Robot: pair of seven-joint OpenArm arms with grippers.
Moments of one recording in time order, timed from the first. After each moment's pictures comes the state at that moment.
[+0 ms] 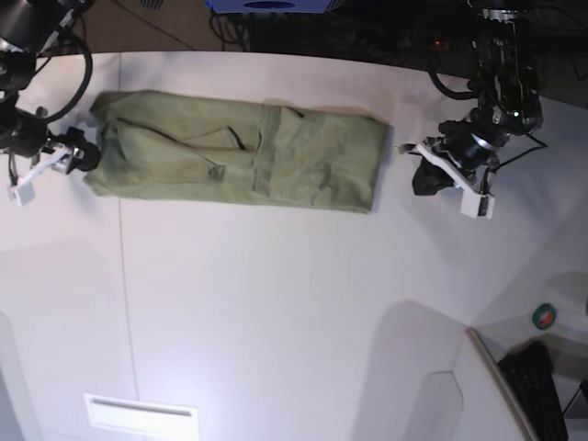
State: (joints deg) left arm 15.6 -15.6 -14.4 86.3 -29.8 -24.9 35.0; right arm -4.6 9.0 39.3 74.2 32.5 32.6 -69.3
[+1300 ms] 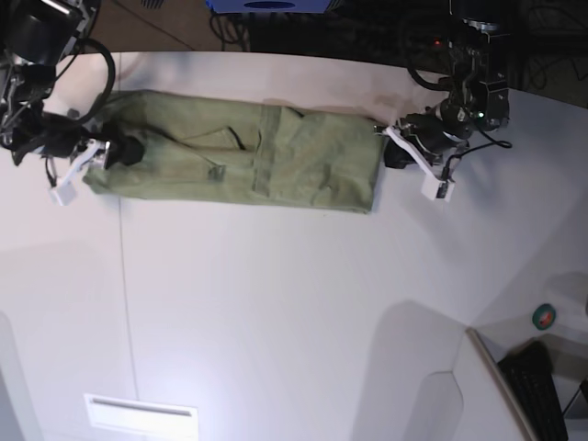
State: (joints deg) left arm 12.1 -12.7 -6.7 75.3 -23.6 -24.6 34.6; right arm -1.6 7.8 34.8 64.2 35.3 38.8 -72.8
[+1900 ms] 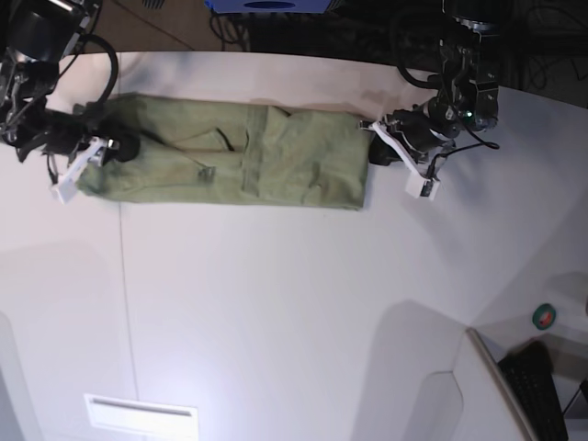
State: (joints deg) left arm 12.1 -12.1 -4.7 75.3 -23.7 -24.8 34.6; right arm -1.8 7.5 34.7 64.3 32.6 38.3 -69.0
